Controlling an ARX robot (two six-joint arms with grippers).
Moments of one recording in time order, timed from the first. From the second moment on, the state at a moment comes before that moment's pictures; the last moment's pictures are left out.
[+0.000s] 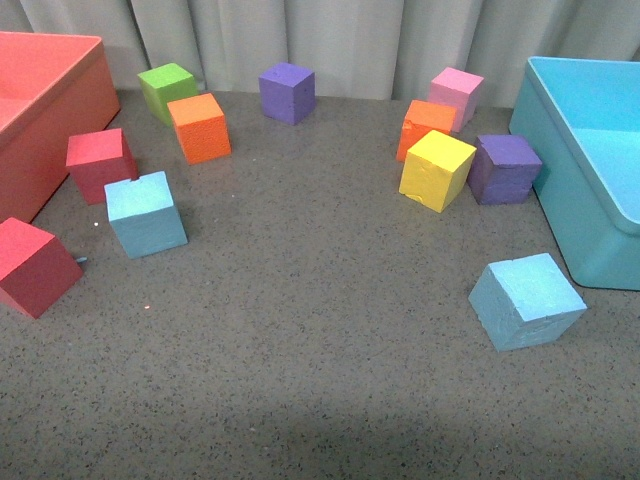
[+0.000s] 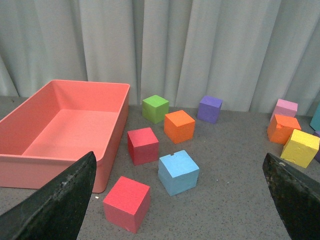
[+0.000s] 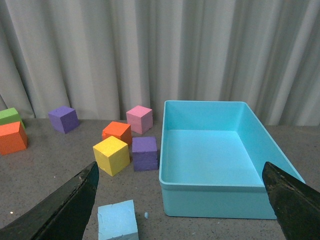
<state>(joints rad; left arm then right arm) 0.00 0.00 0.02 0.00 0.00 0.00 0.00 0.01 0.00 0.00 0.00 0.00</state>
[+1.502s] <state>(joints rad) 0.00 0.00 0.02 0.00 0.00 0.00 0.08 0.92 0.35 0.01 -0.03 -0.09</state>
